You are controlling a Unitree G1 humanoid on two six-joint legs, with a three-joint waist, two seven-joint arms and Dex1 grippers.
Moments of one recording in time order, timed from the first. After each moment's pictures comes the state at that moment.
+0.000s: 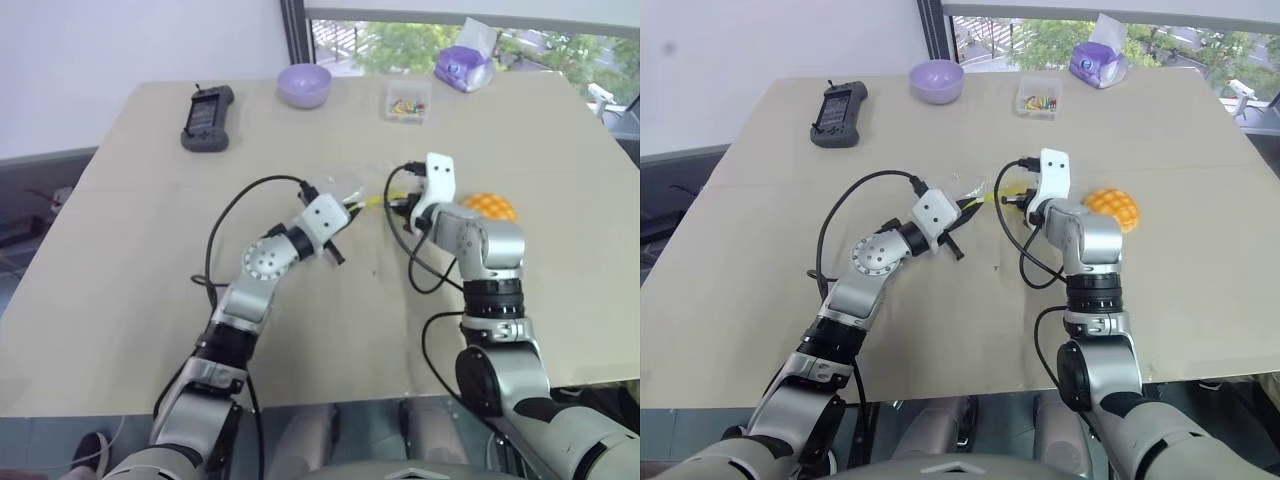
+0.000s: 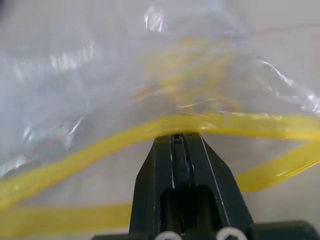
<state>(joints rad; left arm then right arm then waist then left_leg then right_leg) -0.53 0.31 -0.17 0.22 0.08 -0.09 -0.59 -0.83 0.05 -0.21 0.14 0.13 1.03 0.15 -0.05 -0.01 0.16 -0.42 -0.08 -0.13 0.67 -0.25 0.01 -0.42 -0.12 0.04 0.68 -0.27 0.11</state>
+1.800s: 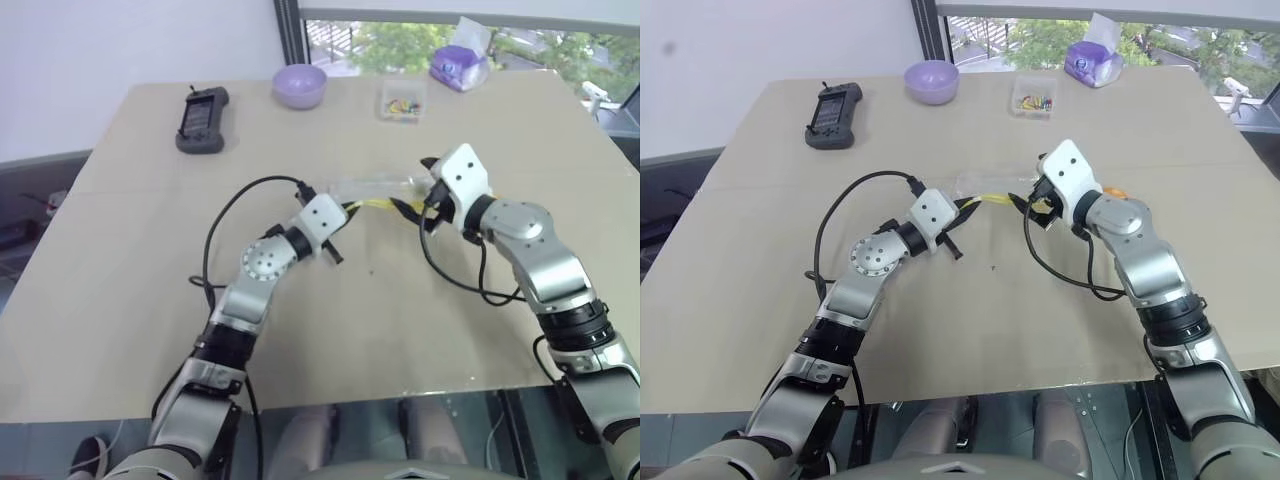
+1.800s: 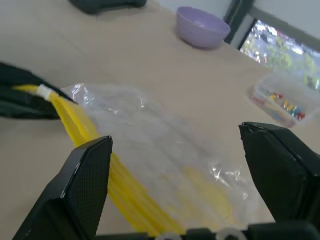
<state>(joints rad) -0.53 0.32 -0.17 0.22 0.08 -0.09 -0.57 -0.64 -0.49 0.22 -0.08 0.06 0.38 0.54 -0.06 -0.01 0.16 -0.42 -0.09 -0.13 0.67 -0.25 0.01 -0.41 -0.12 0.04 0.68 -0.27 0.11</state>
